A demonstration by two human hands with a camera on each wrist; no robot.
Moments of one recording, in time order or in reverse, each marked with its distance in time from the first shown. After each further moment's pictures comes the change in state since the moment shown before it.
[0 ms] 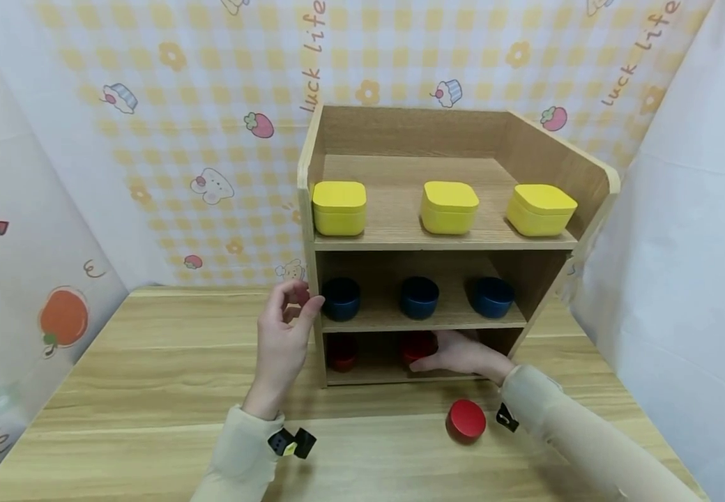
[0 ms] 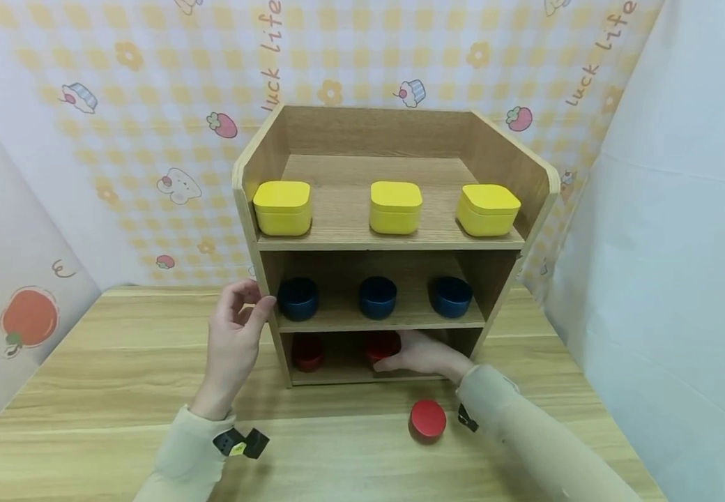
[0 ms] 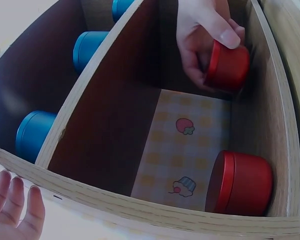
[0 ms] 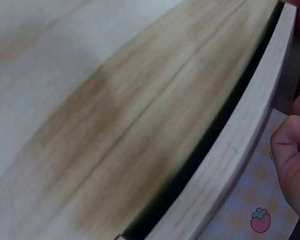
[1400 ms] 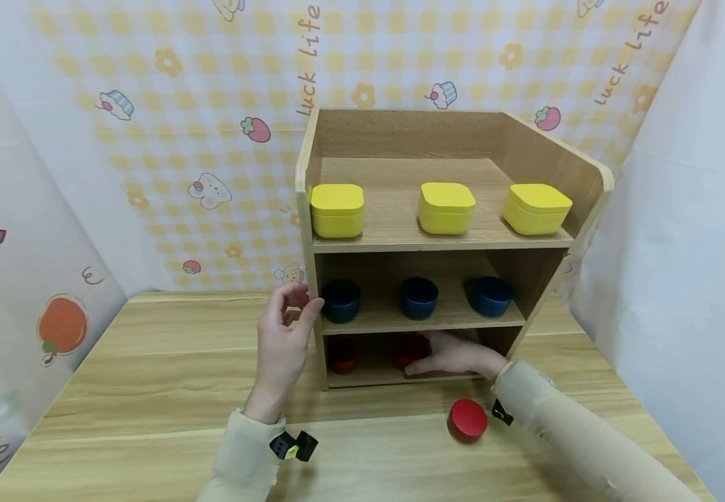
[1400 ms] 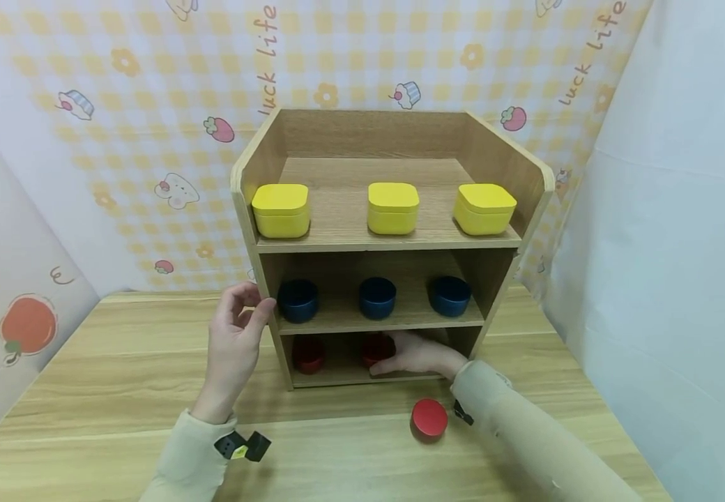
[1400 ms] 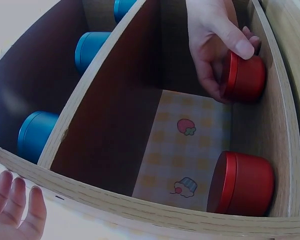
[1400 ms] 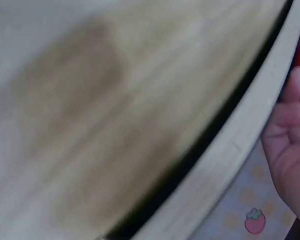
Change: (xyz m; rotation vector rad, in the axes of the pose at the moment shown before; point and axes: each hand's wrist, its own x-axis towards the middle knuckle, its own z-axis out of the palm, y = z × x) left_hand 0.001 0.000 -0.001 -0.002 -0.003 0.021; right_hand 0.008 0.002 0.005 0.013 -0.115 -0.064
